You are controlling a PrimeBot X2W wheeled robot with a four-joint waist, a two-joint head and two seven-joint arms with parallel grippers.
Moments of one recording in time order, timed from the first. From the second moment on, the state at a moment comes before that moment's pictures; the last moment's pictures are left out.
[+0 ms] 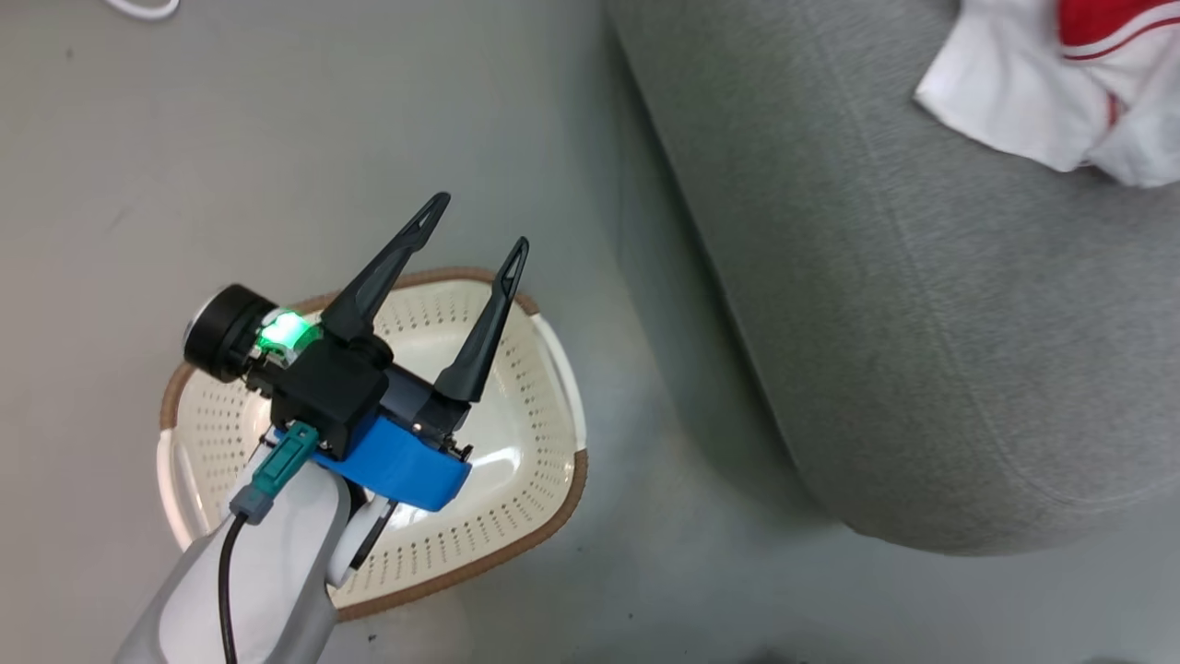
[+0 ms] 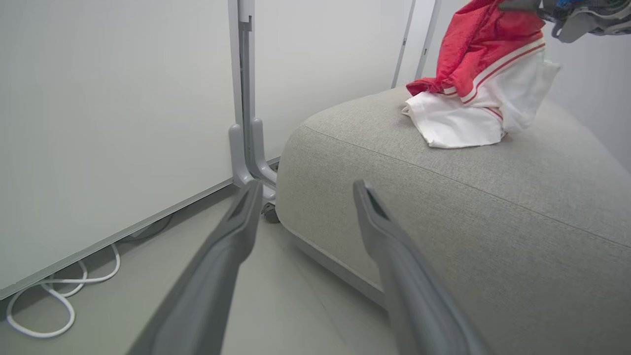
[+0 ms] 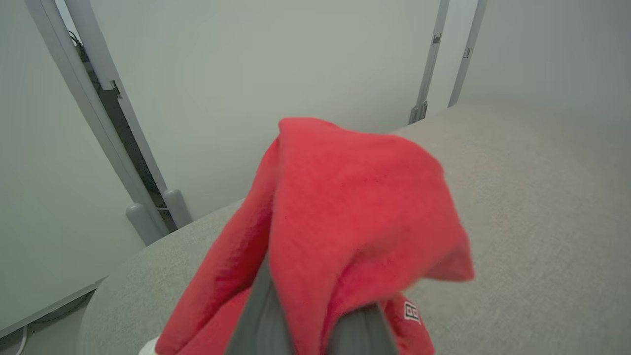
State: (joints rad) left arm -0.48 0.32 -0.52 0.13 -0.26 -0.13 -0.26; right arm -1.29 -0.44 -0.18 1.21 0.34 0.13 -0.26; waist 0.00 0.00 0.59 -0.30
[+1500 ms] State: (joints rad) left arm -0.09 0.12 -0.27 0.24 -0.35 -0.13 -0.26; right arm -0.61 -0.15 -0.23 0.84 -0.07 0.13 -0.26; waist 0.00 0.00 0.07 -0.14
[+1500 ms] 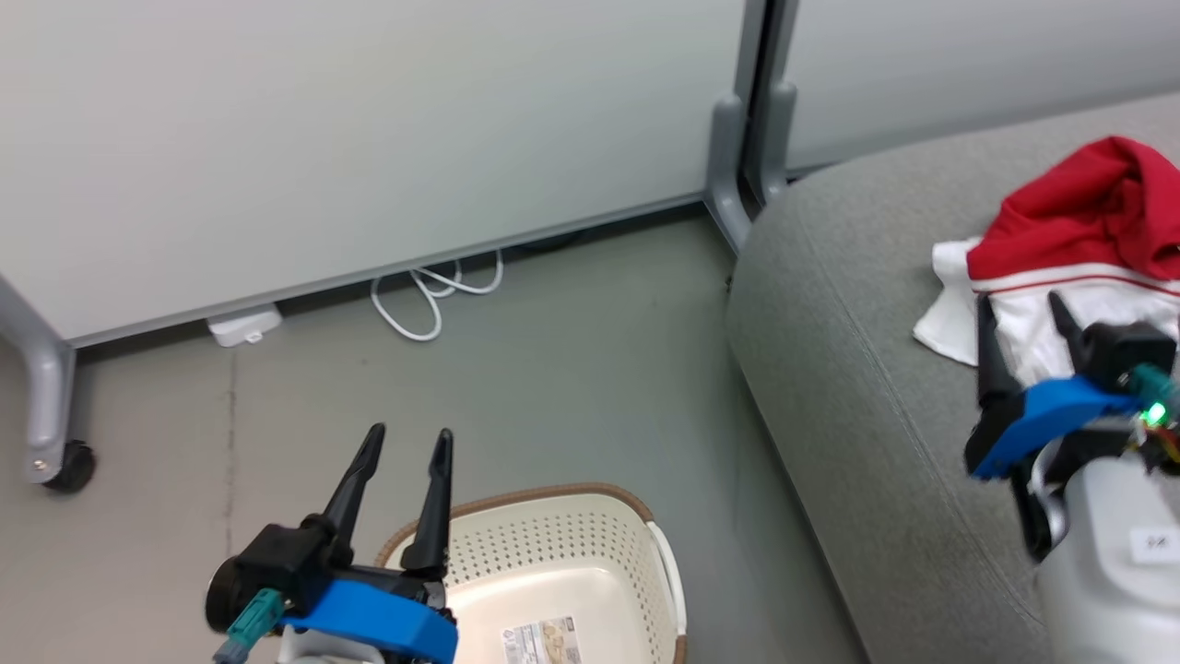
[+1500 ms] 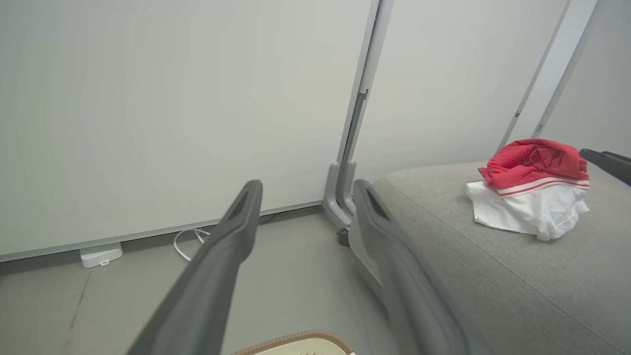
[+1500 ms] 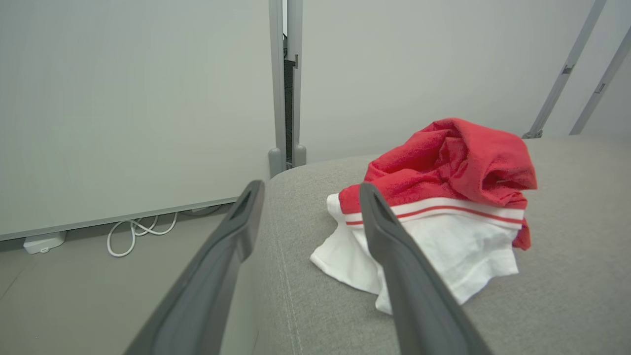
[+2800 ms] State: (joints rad) left arm 0.01 0.07 -0.08 0.34 -0.33 -0.13 -0.26; right arm -0.14 -0.05 -0.03 0.32 0.12 0.13 -0.07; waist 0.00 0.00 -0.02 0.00
